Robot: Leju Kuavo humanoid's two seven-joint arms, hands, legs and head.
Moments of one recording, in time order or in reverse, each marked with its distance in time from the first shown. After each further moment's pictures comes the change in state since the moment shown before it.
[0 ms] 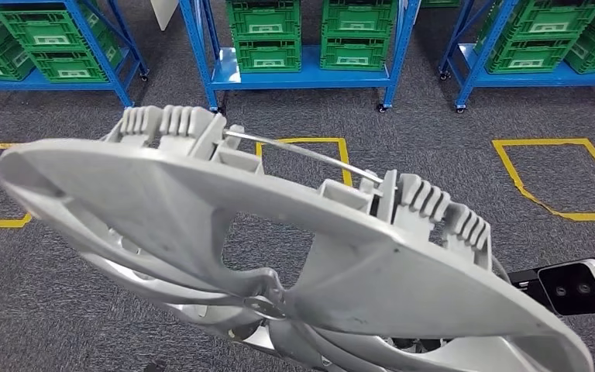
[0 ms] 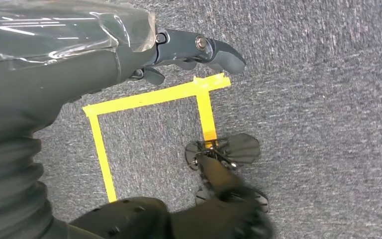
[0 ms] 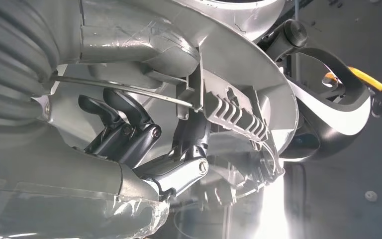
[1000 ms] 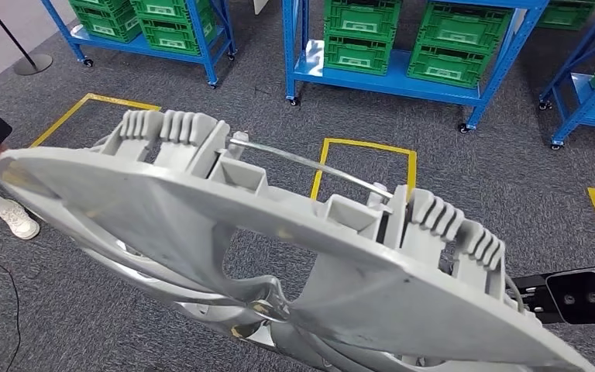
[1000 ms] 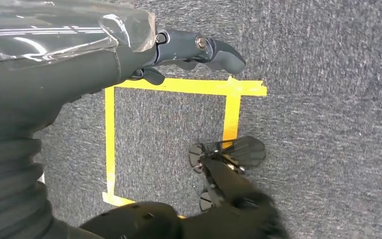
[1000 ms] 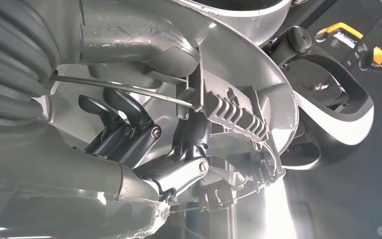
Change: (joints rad) left arm 0.025 0.012 0.013 -0.036 -0.020 0.011 0.008; right arm 0.005 -0.008 -0.002 -0.021 0.037 -0.004 -0.027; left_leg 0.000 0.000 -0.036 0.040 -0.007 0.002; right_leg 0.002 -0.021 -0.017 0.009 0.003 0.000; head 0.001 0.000
